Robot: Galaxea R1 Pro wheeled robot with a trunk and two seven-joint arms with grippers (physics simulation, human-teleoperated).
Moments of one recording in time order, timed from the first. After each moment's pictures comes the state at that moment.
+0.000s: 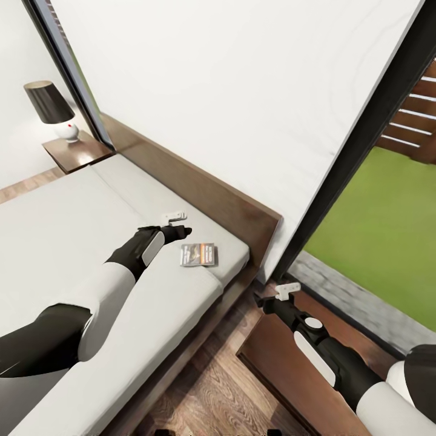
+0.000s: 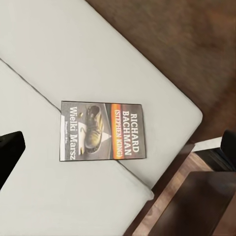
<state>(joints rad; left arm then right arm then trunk) -1.25 -0.07 -0.15 -0.44 0.33 0.42 0.04 -0.61 -0.22 0.54 -0.98 -0.52 0.10 -0.04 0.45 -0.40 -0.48</state>
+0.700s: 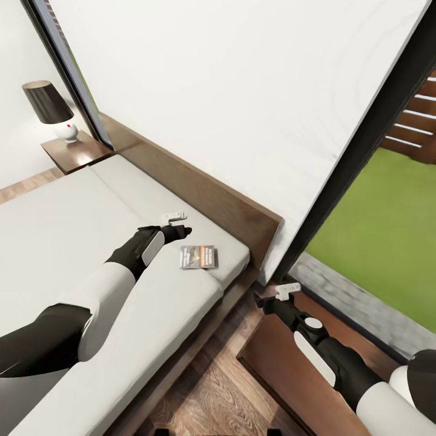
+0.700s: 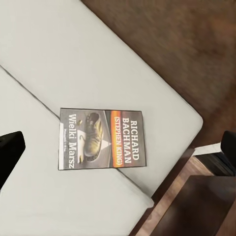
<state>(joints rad) -1.25 -0.07 -0.15 -0.44 0.33 0.42 0.04 -0.61 -0.22 0.54 -0.98 -0.52 0.10 -0.04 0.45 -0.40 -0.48</state>
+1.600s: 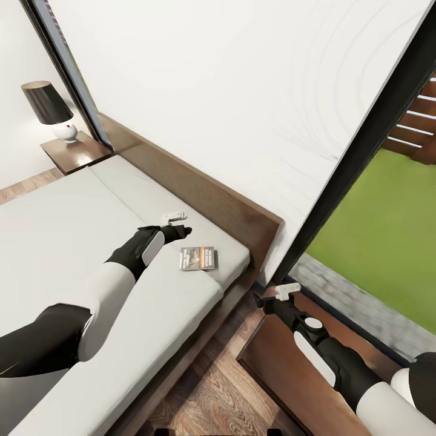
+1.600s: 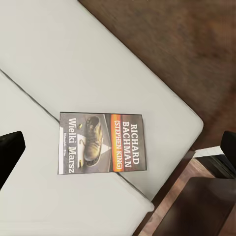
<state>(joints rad) -1.25 -0.07 -0.15 -0.44 0.33 0.42 0.04 -0.61 -0.22 0.54 -0.98 -0.52 0.10 -0.04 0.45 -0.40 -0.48</state>
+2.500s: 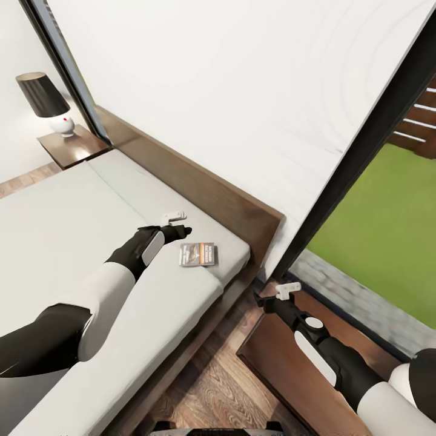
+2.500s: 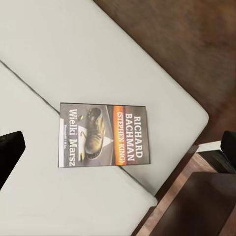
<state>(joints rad) -1.25 -0.07 -0.15 -0.44 0.33 0.42 0.04 -0.61 -0.22 0.54 -0.98 -0.52 0.10 -0.04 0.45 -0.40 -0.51</state>
